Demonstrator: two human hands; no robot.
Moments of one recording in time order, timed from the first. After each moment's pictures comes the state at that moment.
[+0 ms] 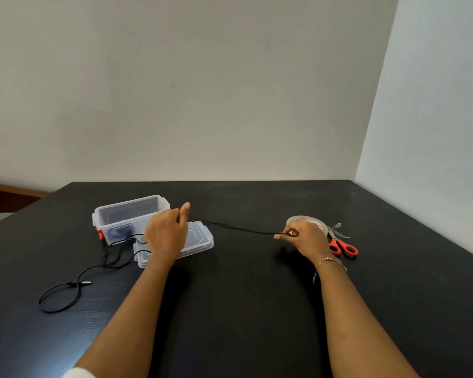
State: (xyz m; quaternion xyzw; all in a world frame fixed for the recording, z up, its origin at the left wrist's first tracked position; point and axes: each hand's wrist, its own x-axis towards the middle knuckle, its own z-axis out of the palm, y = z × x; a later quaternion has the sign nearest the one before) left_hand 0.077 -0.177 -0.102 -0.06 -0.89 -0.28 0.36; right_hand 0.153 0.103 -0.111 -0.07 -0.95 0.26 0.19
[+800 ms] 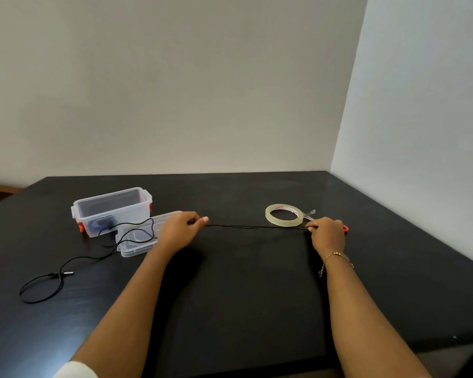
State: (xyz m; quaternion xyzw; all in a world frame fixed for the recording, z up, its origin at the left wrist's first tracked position) left_hand 0.098 -0.145 -0.102 -0.21 -0.91 -0.35 0.07; right_hand 0.198 0.156 -0.127 -0.29 -0.90 0.18 0.26
